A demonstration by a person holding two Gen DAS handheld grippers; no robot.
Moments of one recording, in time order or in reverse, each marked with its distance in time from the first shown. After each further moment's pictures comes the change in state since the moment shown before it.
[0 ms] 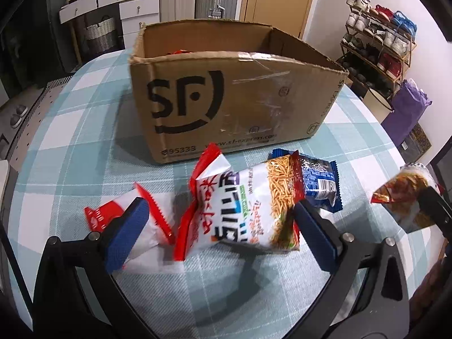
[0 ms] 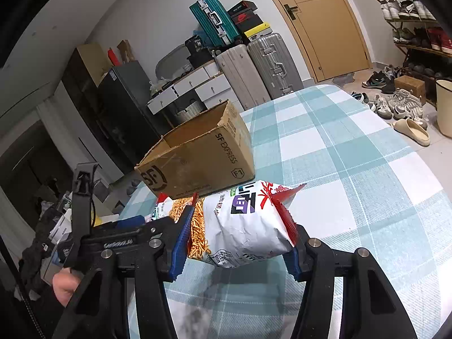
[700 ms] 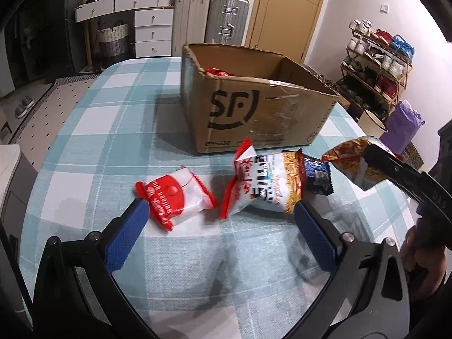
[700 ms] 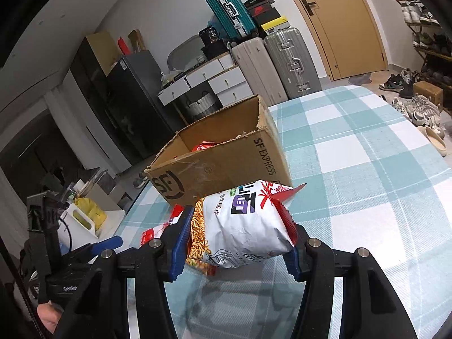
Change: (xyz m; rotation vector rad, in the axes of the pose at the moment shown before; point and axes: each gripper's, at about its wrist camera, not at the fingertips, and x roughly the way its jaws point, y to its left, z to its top) left arm -0.066 0.040 -0.030 -0.062 -0.095 -0.026; right arm 0.059 0.034 0.024 -0.050 0.030 0.046
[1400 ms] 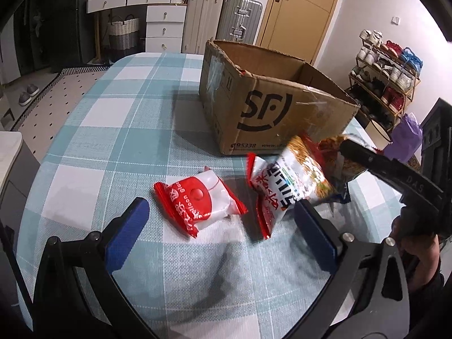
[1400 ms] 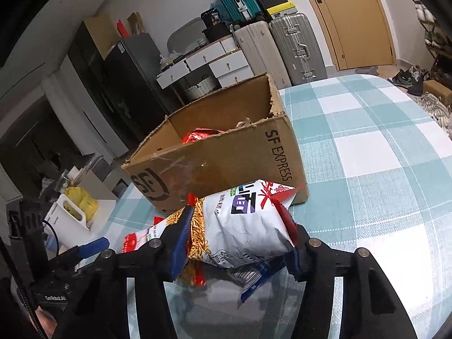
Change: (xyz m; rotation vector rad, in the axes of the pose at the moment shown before) left arm 0.013 0.030 0.001 -0.066 -0.010 0.013; right arm 0.074 0.001 0.019 -0.023 0.090 0.001
